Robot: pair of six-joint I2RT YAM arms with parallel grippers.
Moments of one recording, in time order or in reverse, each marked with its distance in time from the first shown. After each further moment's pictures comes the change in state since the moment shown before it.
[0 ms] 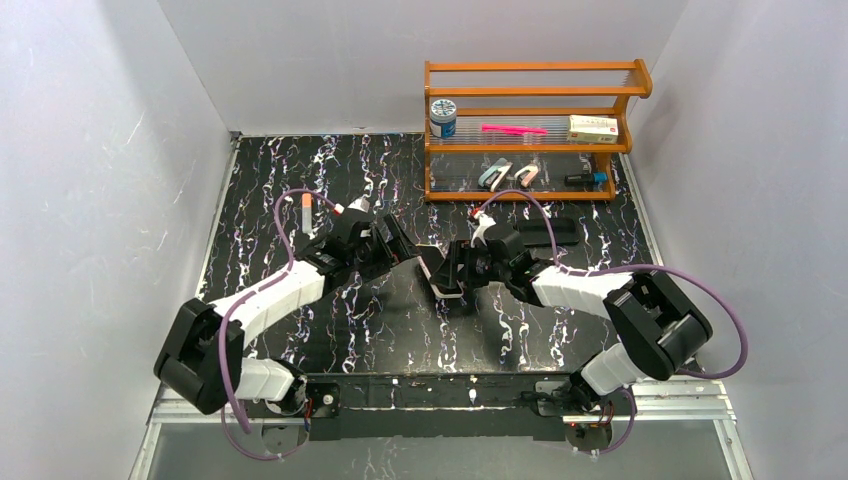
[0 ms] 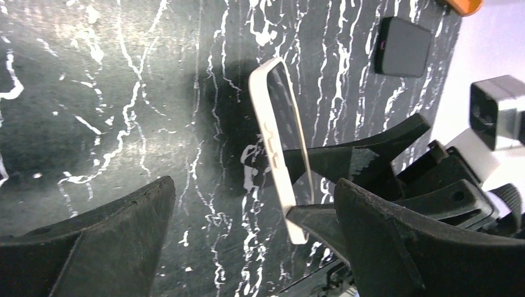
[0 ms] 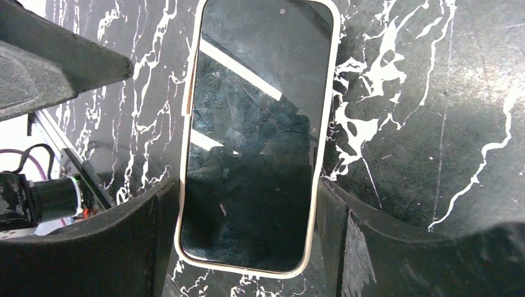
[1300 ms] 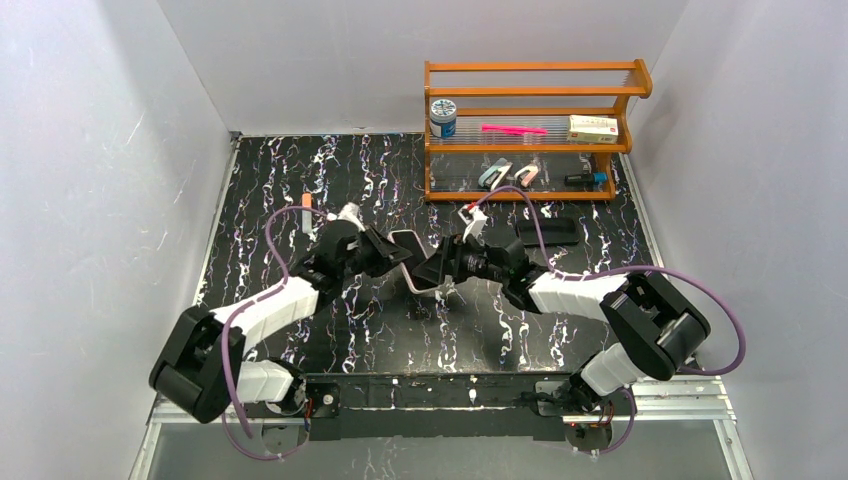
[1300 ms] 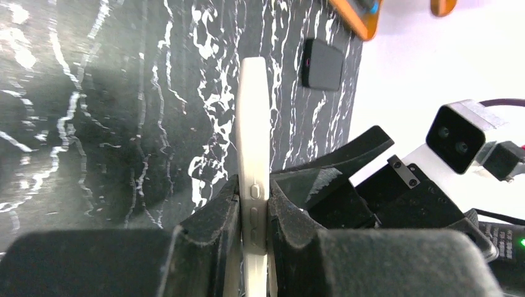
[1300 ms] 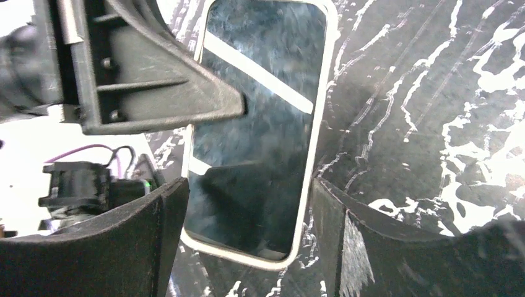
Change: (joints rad) left arm 0.034 -0.009 -0.151 0.343 0.103 -0.201; right arm 0.063 0.011 -0.033 0.319 -0.053 0.077
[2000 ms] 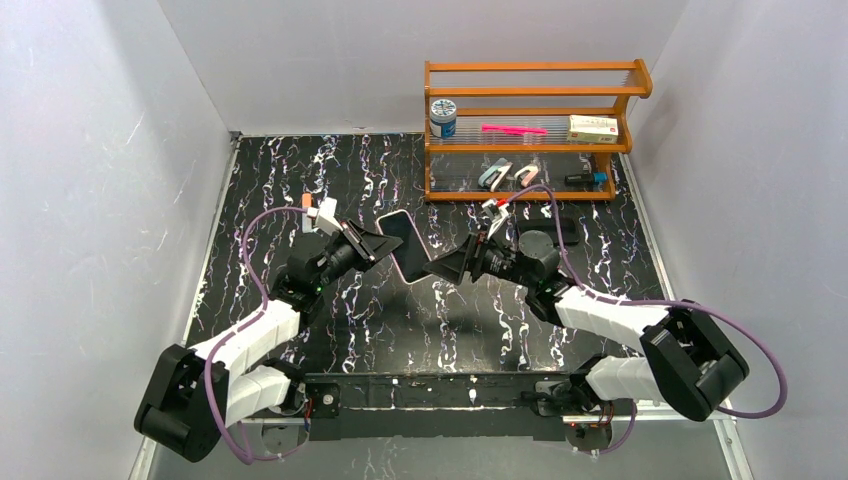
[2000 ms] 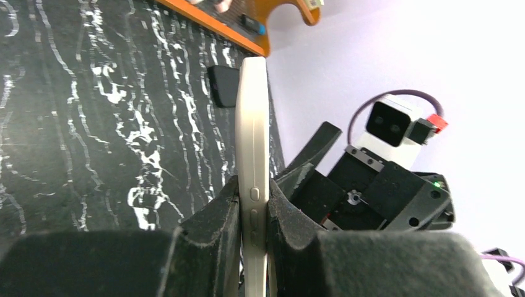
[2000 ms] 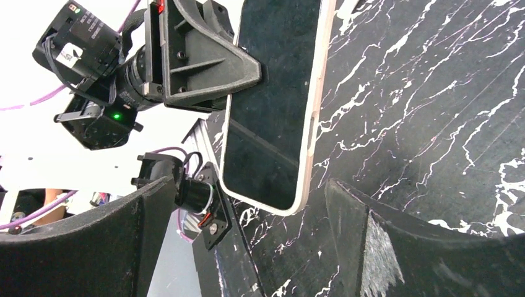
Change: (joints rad) left arm 0.105 -0.218 -0.190 0.342 0.154 0.015; right arm -0.059 -0.226 -0.118 0.175 -0.139 0.110
